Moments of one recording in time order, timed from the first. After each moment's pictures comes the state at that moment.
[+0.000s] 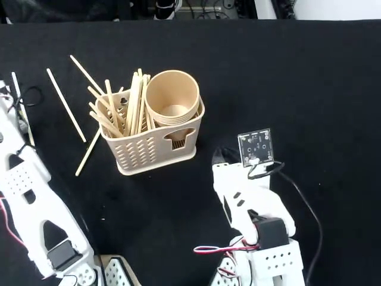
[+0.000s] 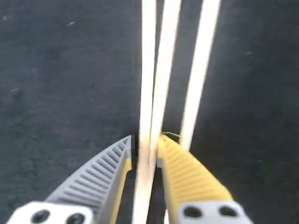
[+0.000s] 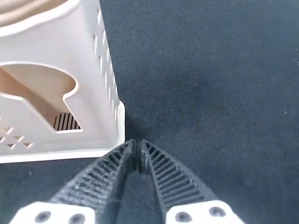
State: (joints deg) left arm -42.1 85.2 -95.7 100.4 -4.0; right arm -11.5 -91.3 83.5 51.1 0.0
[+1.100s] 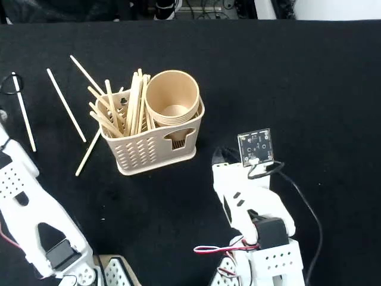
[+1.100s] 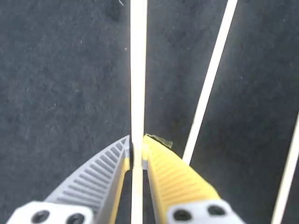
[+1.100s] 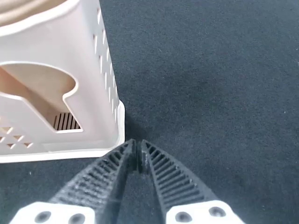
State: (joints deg) left arm -44.3 63.3 -85.8 100.6 -2.3; right arm -11.5 -91.3 83.5 51.1 0.0
